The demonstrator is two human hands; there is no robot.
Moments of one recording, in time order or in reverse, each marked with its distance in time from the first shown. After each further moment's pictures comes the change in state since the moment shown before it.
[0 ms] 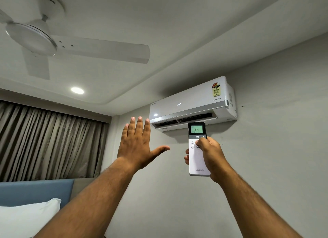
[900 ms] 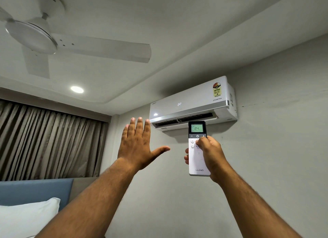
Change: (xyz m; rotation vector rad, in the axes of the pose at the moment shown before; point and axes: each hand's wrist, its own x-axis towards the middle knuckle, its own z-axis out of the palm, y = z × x) left_hand 0.000 -0.006 0.005 -0.005 0.000 -0.004; right_hand -0.002 -0.001 0.008 0.026 -0.009 -0.017
